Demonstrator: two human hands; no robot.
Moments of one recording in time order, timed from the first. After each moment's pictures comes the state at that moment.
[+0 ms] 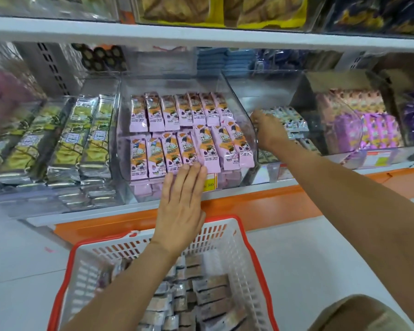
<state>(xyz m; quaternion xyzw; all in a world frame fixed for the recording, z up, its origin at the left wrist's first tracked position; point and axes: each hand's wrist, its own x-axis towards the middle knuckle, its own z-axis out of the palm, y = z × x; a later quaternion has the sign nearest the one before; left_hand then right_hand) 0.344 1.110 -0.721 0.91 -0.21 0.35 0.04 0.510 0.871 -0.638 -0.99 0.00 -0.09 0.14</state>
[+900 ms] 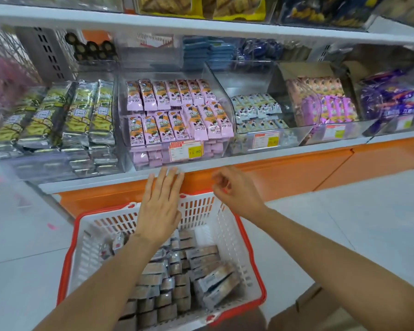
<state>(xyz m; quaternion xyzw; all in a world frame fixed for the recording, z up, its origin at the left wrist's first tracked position) 0.275 1.142 -0.738 0.96 -0.20 0.17 0.00 0.287 0.923 -0.691 -0.93 -0.15 -0.09 0.32</state>
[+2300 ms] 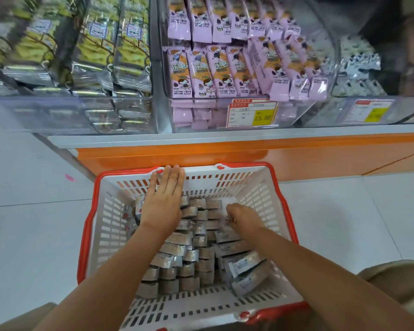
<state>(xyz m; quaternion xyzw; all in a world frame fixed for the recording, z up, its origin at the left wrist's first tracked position) 0.278 1.206 -0.850 0.99 -0.12 -0.05 -0.06 0.283 0.967 -0.894 -0.95 -0.15 0.24 0.10</state>
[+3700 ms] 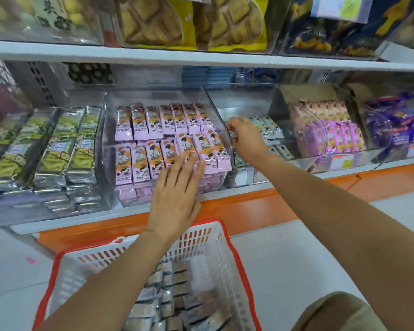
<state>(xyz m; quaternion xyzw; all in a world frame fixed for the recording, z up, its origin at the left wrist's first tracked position) 0.351 1.090 -0.678 0.93 -0.22 0.28 0.02 0.476 0.878 -0.622 -0.96 -0.10 -0.17 0.18</state>
